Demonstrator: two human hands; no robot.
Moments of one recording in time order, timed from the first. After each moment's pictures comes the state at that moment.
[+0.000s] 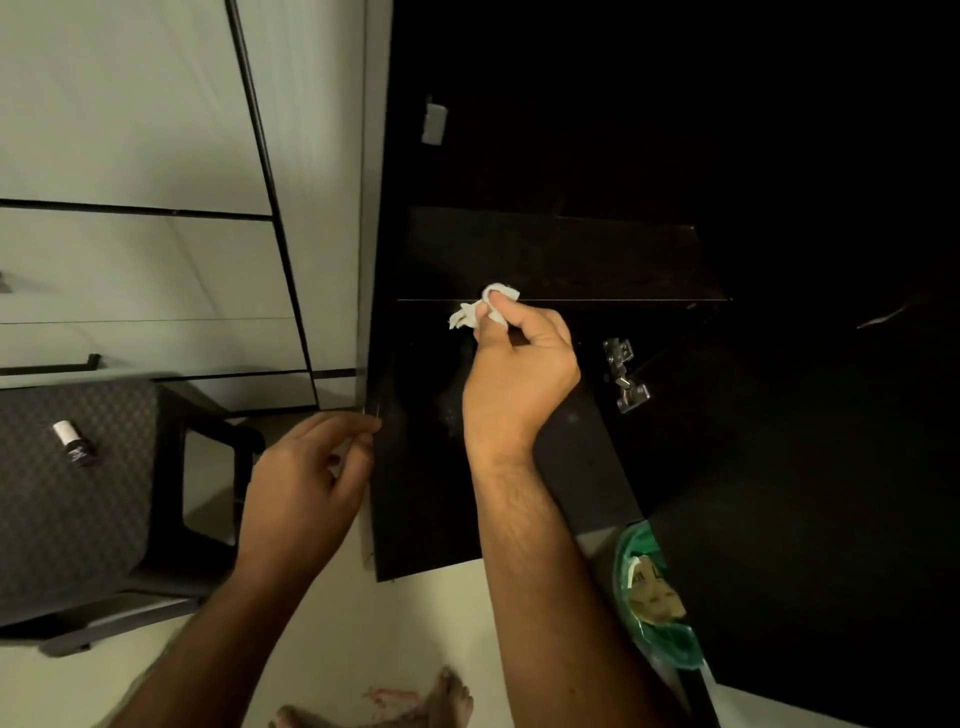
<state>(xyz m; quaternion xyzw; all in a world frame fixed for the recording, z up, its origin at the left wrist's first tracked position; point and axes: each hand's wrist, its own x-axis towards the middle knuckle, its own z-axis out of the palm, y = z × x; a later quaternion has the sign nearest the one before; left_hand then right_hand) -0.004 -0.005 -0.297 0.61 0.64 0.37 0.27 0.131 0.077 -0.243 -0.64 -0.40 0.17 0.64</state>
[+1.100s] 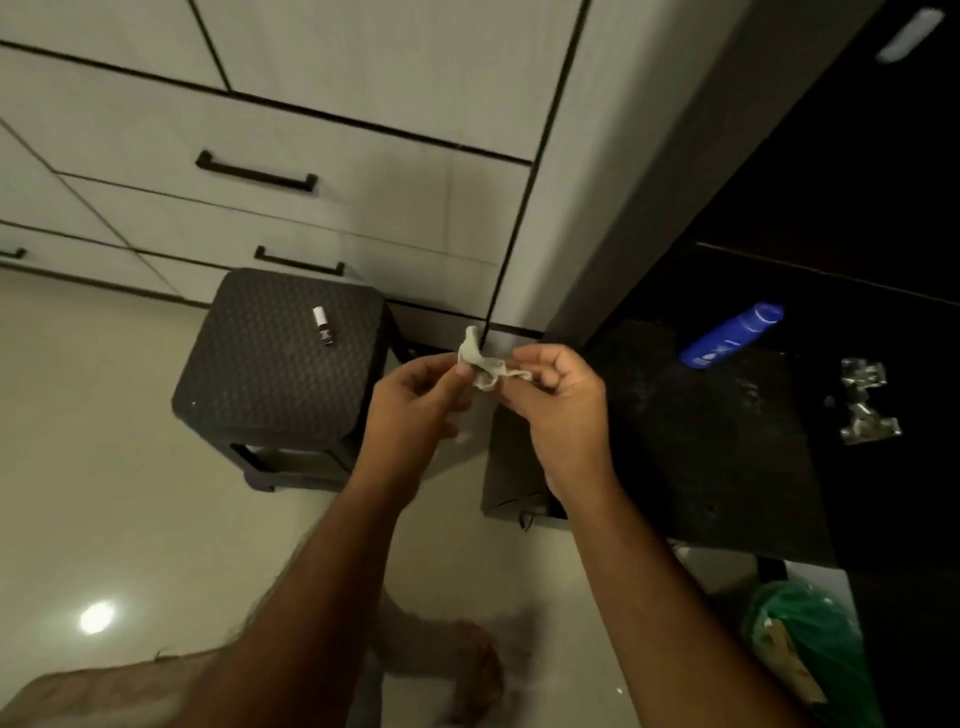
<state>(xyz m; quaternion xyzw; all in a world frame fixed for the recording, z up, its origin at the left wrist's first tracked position) -0.095 -0.058 -0.314 0.28 0.66 0.51 0.47 0.032 -0.005 -0.319 -0.53 -0.49 0.56 0.39</state>
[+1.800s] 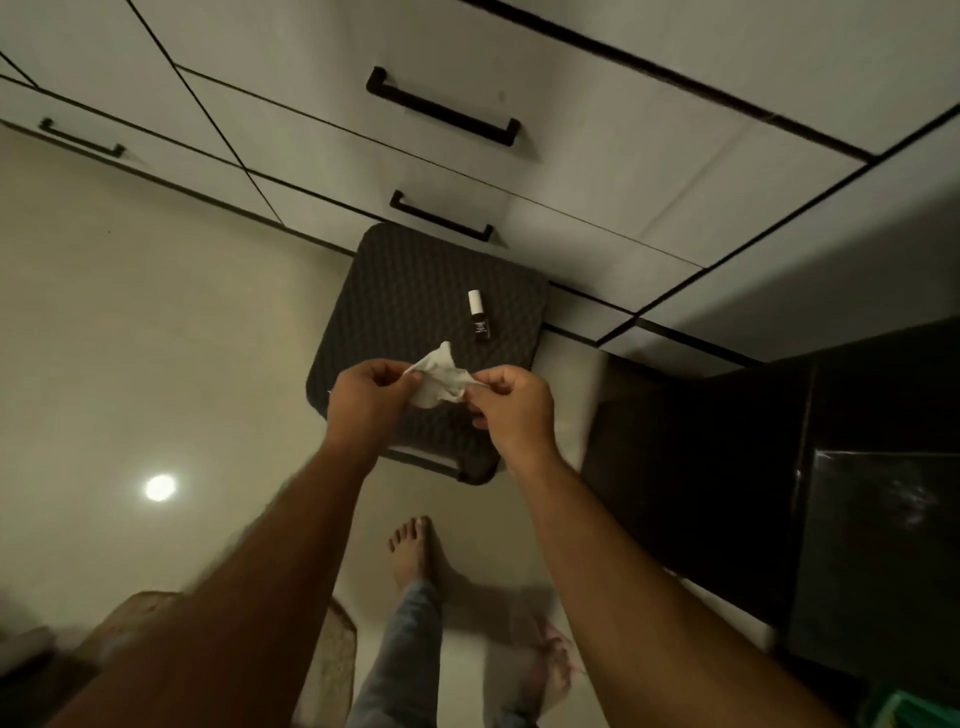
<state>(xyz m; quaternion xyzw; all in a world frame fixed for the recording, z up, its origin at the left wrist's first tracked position) -0.362 -0.058 -0.473 0.15 0.80 0.39 0.43 -0.225 0.013 -0.480 -0.62 -0.53 0.57 0.15</state>
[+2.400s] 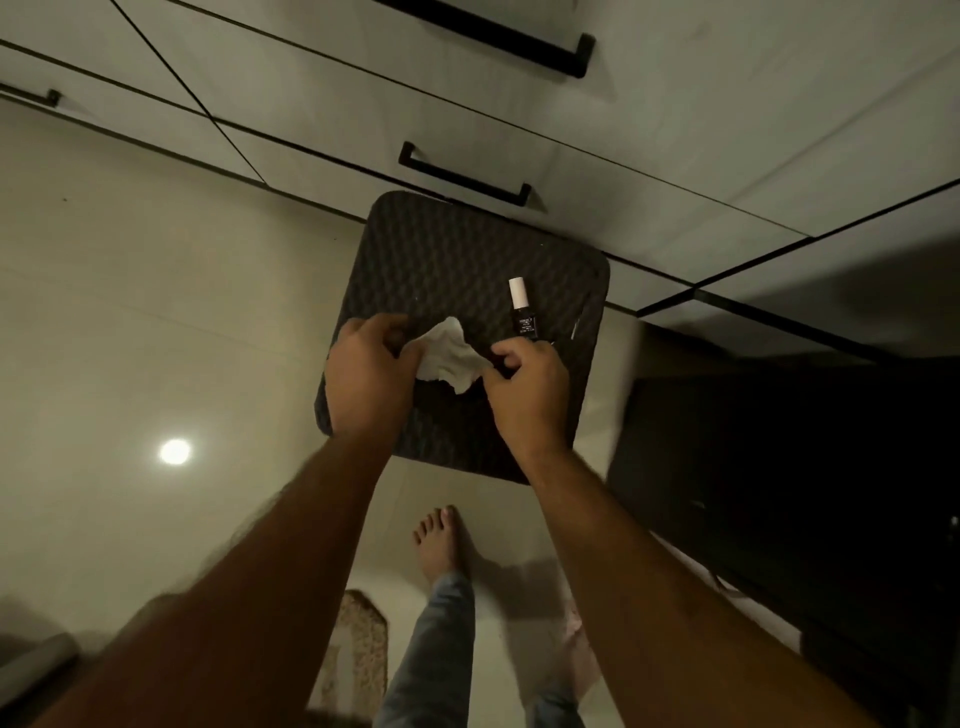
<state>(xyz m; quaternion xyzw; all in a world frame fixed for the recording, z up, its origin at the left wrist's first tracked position) -0.421 -0.015 -0.548 0.32 0.88 0.24 0.25 -0.280 0.041 -0.561 -0.63 -0.67 0.38 0.10</state>
